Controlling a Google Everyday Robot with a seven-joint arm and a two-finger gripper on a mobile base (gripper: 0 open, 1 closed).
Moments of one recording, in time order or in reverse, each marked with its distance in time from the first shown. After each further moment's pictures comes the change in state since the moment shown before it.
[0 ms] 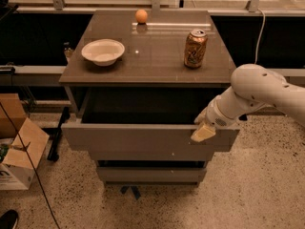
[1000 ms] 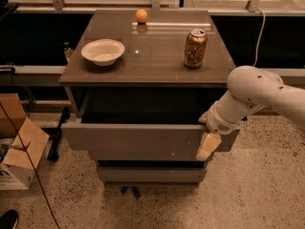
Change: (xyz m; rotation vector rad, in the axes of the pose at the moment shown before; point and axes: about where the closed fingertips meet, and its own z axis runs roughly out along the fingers) arm 0.022 0.022 0.002 -0.079 0.091 -0.088
